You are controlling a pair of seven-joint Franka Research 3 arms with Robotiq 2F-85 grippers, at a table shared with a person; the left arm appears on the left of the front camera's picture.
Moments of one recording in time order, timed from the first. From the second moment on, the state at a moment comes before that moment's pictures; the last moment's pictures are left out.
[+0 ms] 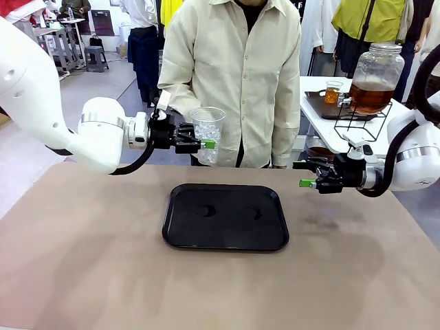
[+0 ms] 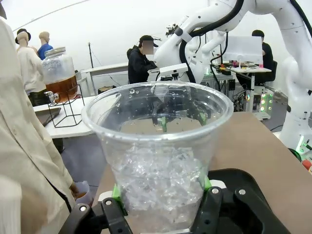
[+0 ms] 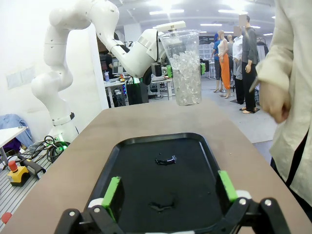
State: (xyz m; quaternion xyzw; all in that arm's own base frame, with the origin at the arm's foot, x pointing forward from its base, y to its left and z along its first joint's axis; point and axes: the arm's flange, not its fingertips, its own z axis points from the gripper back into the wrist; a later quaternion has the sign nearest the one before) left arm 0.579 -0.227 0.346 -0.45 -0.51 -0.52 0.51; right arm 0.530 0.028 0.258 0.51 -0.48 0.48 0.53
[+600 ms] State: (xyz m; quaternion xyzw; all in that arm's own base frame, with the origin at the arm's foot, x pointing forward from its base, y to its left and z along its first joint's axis) left arm 0.579 -0.227 0.346 -0.45 -0.51 -0.52 0.51; right arm 0.530 0.028 0.258 0.51 -0.48 0.48 0.53
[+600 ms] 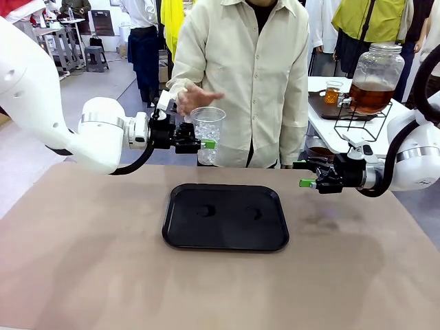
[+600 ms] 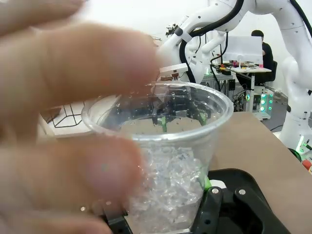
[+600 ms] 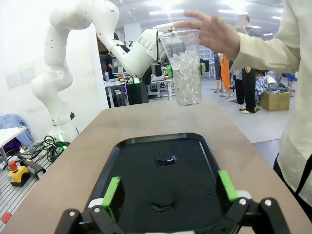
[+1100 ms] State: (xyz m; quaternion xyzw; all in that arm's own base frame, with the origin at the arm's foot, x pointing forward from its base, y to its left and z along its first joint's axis) left arm 0.579 -0.227 0.346 -0.45 -0.51 -0.52 0.51; right arm 0.530 0.028 0.258 0.51 -0.48 0.48 0.53
